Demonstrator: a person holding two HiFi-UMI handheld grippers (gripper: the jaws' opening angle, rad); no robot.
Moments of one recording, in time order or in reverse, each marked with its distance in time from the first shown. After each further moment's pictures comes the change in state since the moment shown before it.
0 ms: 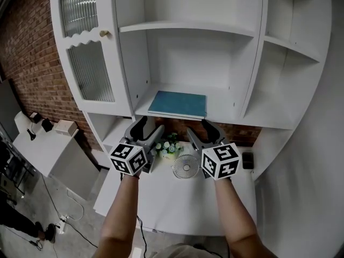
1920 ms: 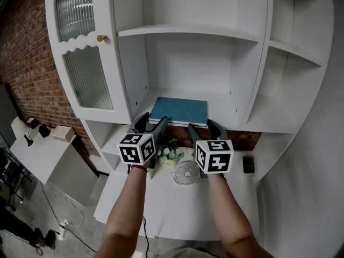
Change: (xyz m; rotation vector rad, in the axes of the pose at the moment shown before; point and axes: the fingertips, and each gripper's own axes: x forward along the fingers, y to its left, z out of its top) left arm 0.051 0.035 -0.003 -0.030 0.132 0.119; right arm 0.031 -0.033 -0.005 0.031 0.133 -0.250
